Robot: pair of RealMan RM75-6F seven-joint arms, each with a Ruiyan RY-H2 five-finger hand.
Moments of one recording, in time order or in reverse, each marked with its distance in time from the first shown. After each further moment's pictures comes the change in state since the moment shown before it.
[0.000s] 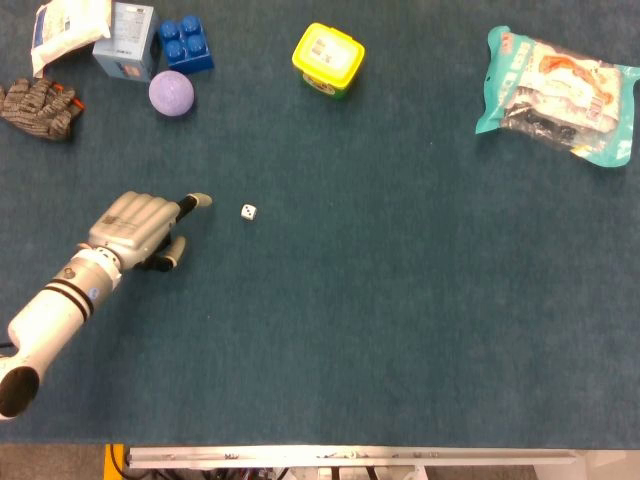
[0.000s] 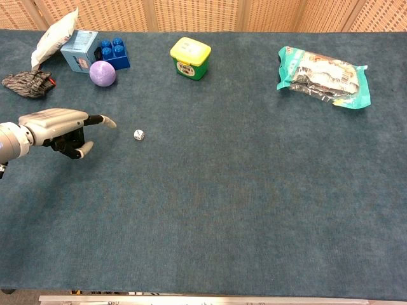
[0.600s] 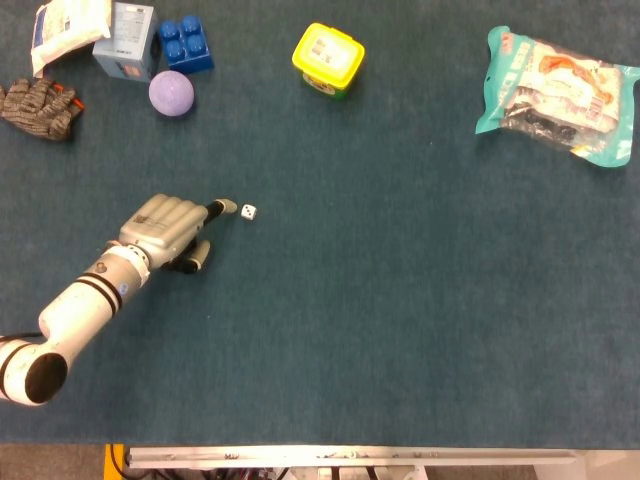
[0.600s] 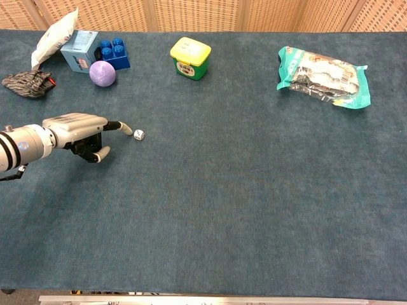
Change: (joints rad) left arm -0.082 -0.060 0.024 0.014 -0.097 -0.026 0.060; right arm -0.008 -0.009 -0.001 0.034 0.007 -0.001 0.030
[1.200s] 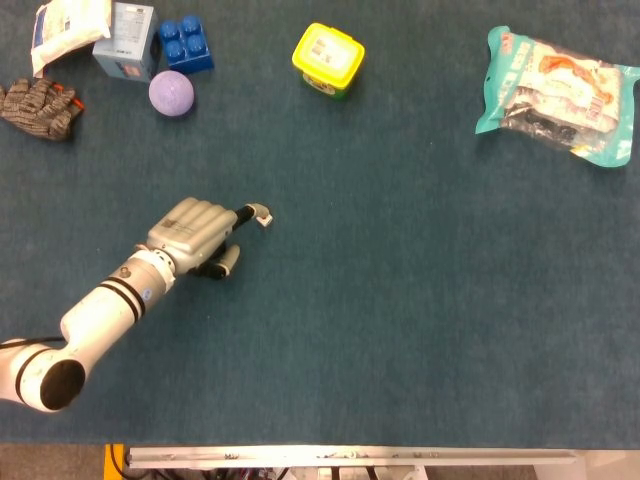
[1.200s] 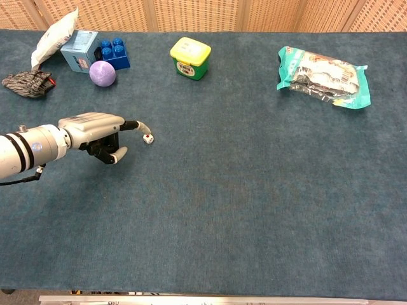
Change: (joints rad) left arm -0.033 -0.011 0.001 -0.082 0.008 0.045 0.000; right arm -0.014 -0.006 -0.002 0.024 0.006 0.008 0.020
